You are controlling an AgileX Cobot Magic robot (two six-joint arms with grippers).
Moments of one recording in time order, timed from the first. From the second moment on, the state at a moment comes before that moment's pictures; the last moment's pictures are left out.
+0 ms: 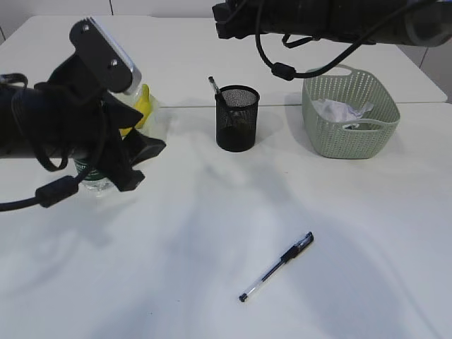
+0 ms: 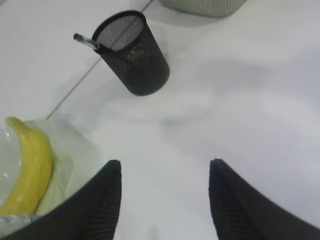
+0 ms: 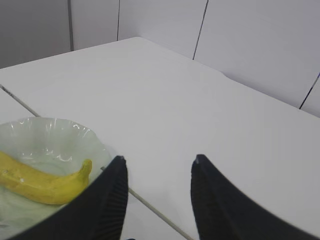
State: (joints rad) left arm -0.52 1.49 -0.84 -1.50 0.02 1.91; right arm 0.32 2.11 -1.77 1.81 0.29 -2.07
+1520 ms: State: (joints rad) left arm -0.79 1.68 -0.78 -1.28 -0.03 1.98; right arm 0.32 1.62 -1.26 1.70 0.22 -2.09
